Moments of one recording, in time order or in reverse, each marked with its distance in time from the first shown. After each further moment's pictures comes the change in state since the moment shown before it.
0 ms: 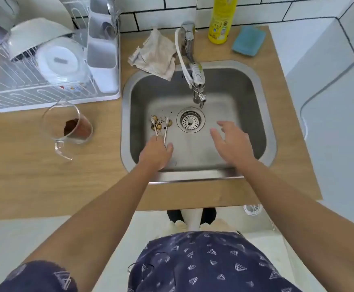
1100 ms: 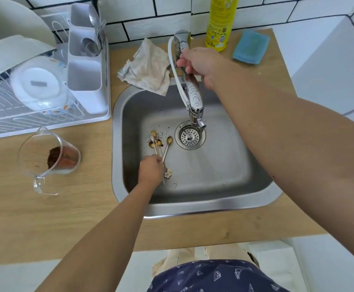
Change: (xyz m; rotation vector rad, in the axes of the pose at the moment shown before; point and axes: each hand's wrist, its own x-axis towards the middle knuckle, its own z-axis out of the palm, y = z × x) left_hand 0.054 -0.016 0.024 -0.140 0.056 -0.174; right_hand 0.209 -0.121 -0.061 0.856 -0.146 0.271
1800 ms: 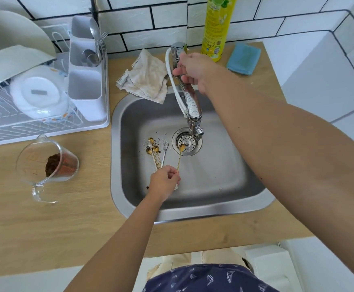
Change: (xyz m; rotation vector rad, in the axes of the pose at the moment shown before) left_hand -0.038 0.026 0.008 -0.395 -0.179 -0.022; right_hand 0.004 -0.011 0.007 -0.003 0.031 -0.014
